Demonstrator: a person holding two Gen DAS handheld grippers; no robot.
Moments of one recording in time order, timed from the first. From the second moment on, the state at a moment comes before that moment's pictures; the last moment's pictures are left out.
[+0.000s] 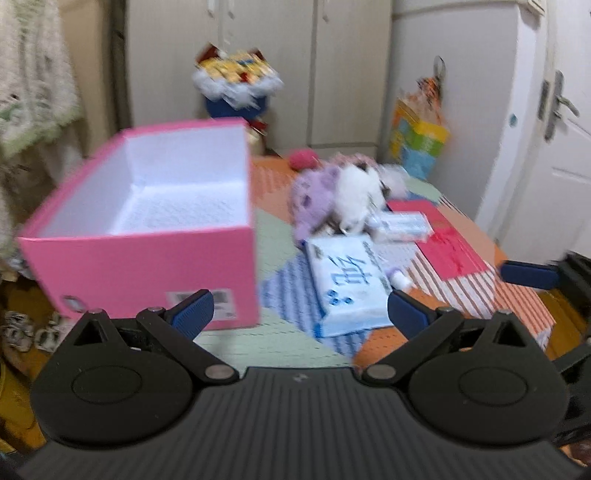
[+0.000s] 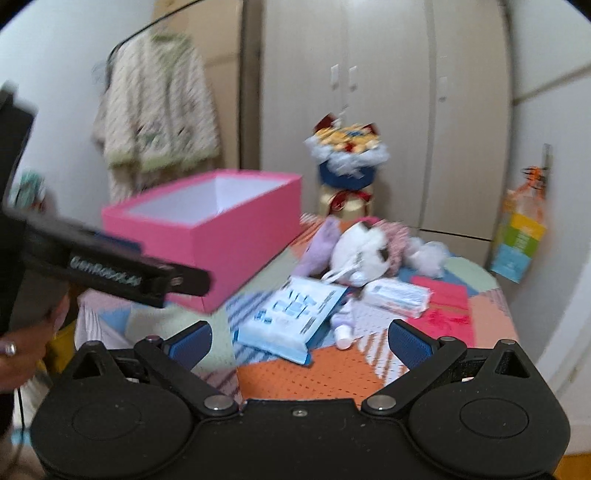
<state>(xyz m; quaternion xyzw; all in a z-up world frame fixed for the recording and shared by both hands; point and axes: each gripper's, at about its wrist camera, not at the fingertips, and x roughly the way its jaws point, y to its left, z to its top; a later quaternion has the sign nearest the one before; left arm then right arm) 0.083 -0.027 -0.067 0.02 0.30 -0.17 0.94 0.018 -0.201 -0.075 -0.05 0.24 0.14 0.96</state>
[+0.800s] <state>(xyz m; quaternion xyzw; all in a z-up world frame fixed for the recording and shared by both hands) 0.151 -0.067 -0.123 -0.03 0.39 -0.26 0.88 0.099 -0.198 -0.140 -0.06 0.25 0.26 0.93</state>
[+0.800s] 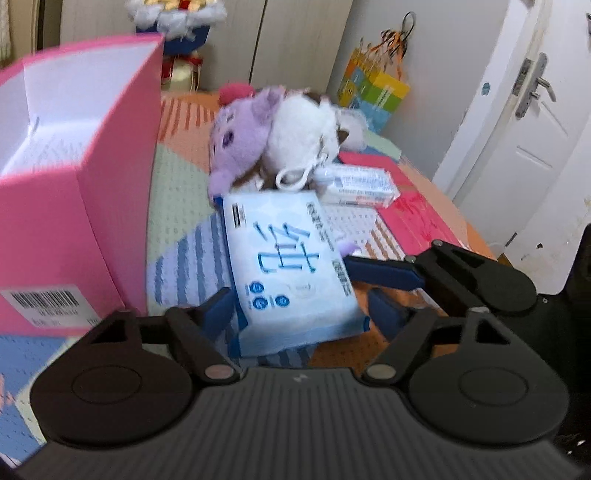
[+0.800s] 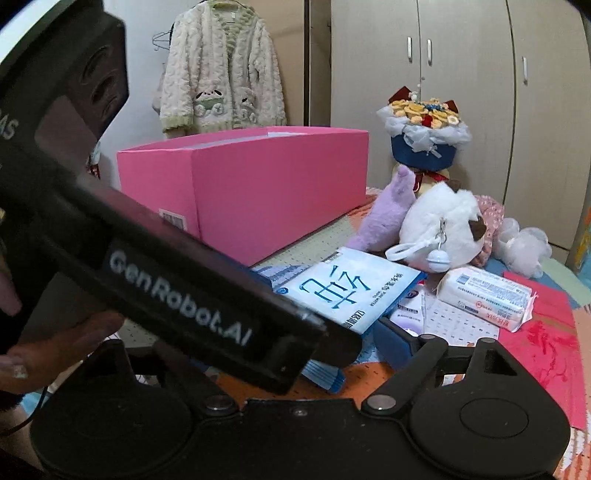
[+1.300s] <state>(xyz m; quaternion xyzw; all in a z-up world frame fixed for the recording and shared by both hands) 0.142 -0.073 -0.126 -0.02 0.37 -0.25 0.89 0.101 -0.196 -0.151 -0.04 0.25 0.24 0.94</state>
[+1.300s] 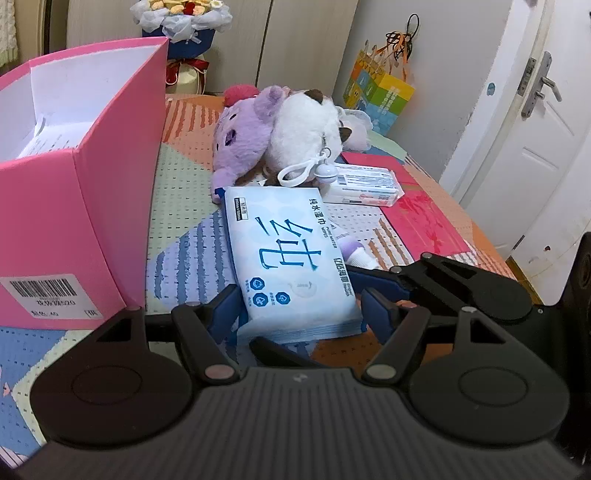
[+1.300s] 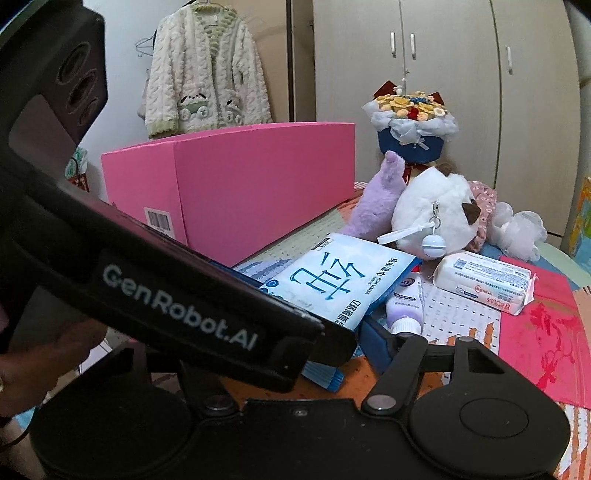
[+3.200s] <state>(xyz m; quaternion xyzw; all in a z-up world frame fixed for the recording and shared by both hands) 0.180 0.069 0.024 -0.02 0.37 -0.25 0.90 0.129 -0.068 -0.007 -0.06 0.22 0.27 0.94</state>
